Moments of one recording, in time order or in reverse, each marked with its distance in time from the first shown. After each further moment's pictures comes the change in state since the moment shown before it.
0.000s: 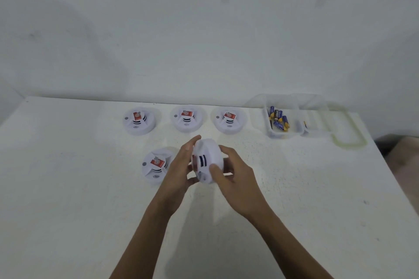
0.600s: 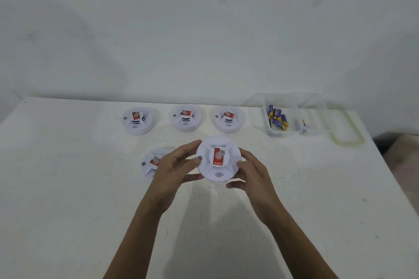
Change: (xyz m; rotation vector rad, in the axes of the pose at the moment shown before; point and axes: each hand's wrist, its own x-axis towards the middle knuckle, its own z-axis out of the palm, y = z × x) left_hand -0.011 0.018 -0.001 0.239 -0.004 0.137; right_hand 0.003 0.029 -0.019 0.446 0.078 0.220
